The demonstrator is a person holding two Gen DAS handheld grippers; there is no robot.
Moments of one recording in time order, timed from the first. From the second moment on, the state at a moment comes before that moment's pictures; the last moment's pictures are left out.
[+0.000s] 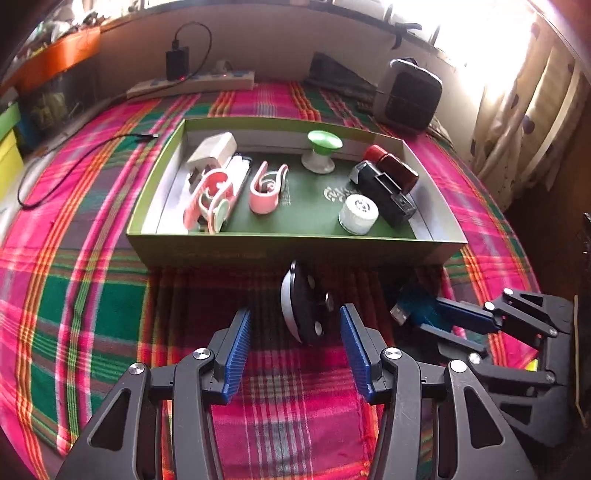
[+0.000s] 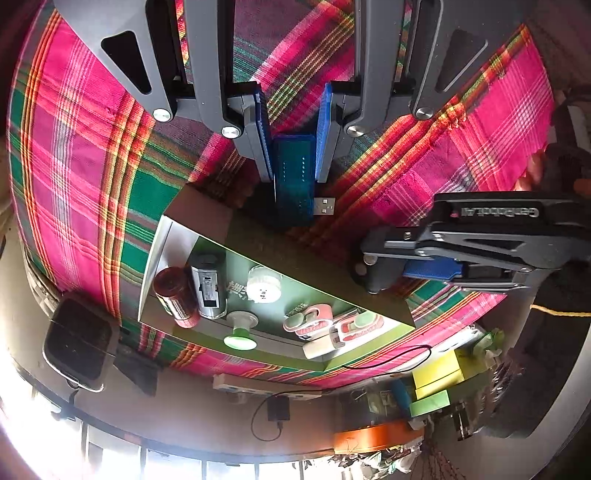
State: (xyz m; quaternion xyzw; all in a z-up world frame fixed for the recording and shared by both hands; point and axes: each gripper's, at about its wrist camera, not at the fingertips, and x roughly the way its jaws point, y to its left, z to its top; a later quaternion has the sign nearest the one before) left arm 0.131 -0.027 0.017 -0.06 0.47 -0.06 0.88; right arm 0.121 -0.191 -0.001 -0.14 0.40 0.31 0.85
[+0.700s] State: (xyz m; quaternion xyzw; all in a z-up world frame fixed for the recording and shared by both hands) left arm 0.137 -0.022 0.015 -0.01 0.45 -0.09 0.89; right arm 0.116 -0.188 0.000 -0.13 0.40 0.24 0.88
